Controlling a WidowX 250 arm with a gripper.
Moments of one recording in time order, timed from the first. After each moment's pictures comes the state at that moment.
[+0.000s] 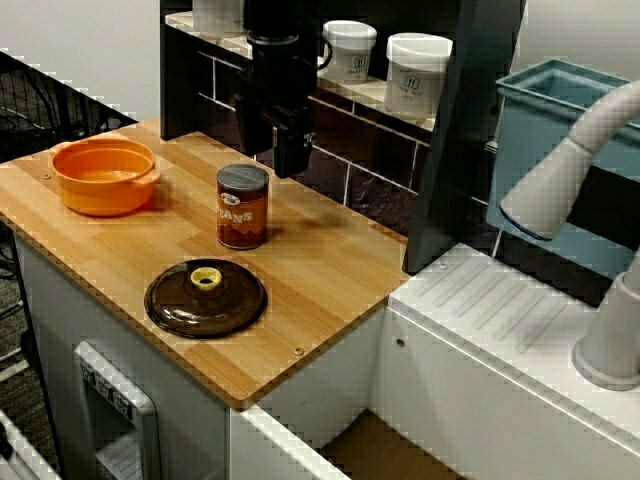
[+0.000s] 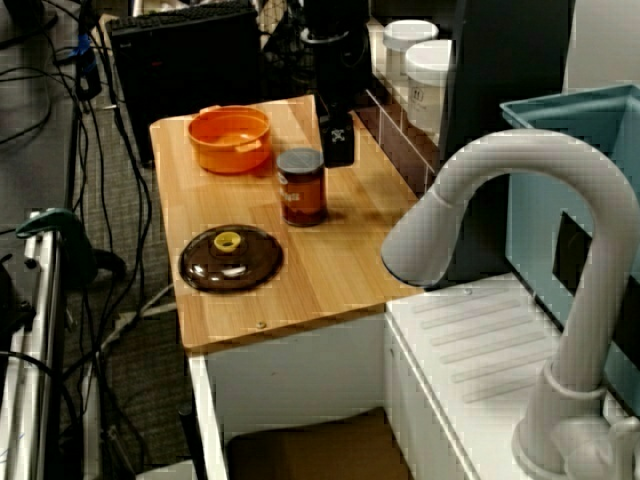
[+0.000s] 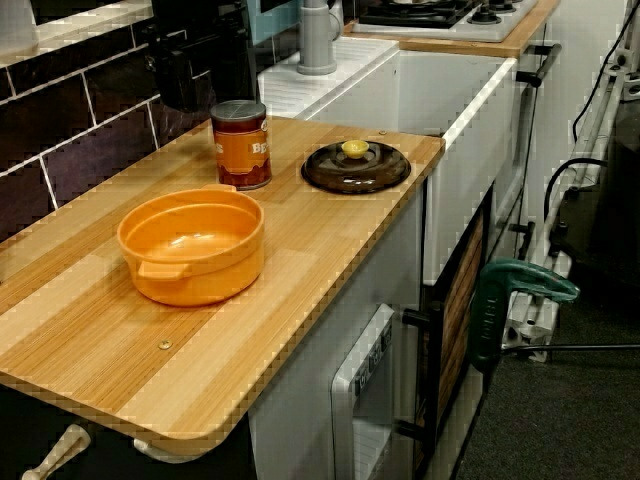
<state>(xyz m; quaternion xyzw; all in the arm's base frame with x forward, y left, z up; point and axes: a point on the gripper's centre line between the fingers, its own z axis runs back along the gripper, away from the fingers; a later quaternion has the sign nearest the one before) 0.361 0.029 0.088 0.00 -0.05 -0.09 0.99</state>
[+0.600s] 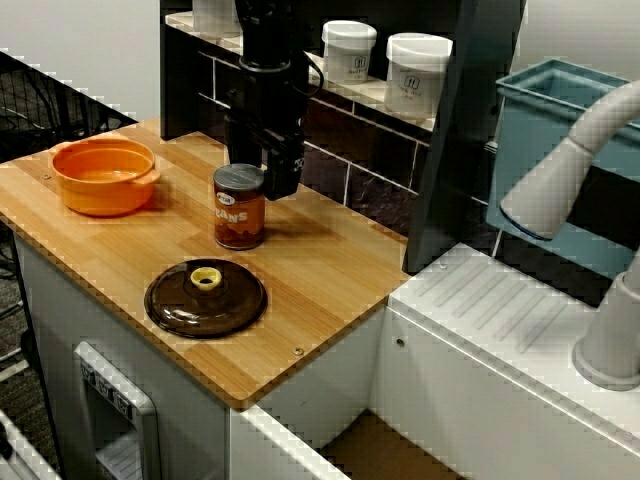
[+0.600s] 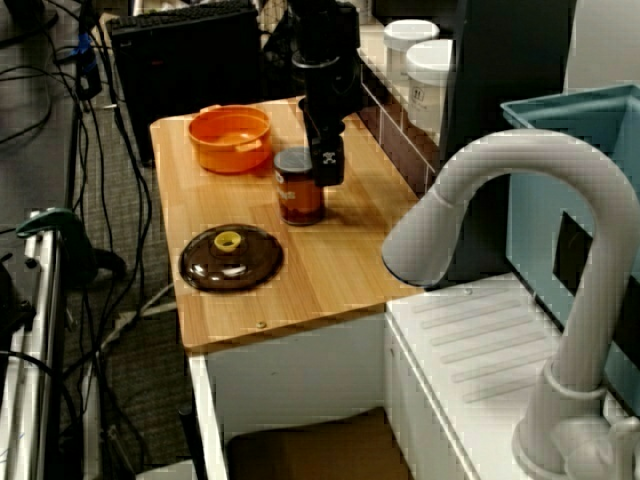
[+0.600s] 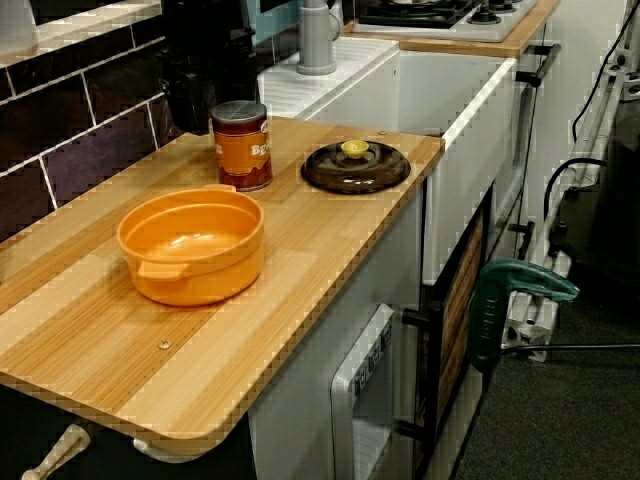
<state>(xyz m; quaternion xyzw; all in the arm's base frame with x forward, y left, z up) 0.351 0.031 0.071 0.02 -0.04 -0.08 1.00</state>
